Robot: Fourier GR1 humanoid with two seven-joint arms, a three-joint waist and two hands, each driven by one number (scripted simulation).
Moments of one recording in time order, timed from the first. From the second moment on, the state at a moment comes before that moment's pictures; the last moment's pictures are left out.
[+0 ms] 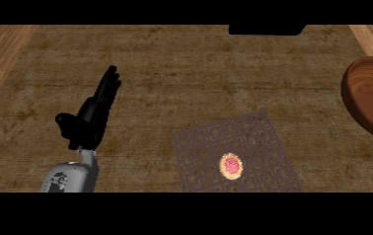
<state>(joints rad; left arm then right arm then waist) -0.16 0.04 -0.04 -1.55 -0.07 0.05 0.09 -0.49 -0.72 -0.40 -0.90 0.60 -0.04 -0.05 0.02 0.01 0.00</state>
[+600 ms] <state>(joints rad) -0.14 0.06 -0.02 -1.55 -0.05 0.03 0.08 -0.56 -0.75 -0.52 -0.59 0.43 0.08 -0.39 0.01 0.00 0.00</state>
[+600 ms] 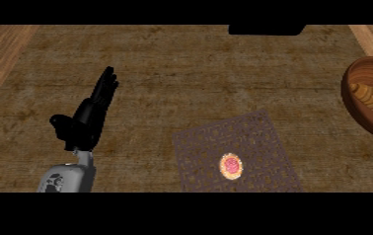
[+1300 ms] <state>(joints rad) -0.14 0.04 -0.03 -1.55 -0.07 0.05 0.09 -0.54 -0.84 -0.70 -0.59 0.17 0.24 -0.36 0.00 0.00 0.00</state>
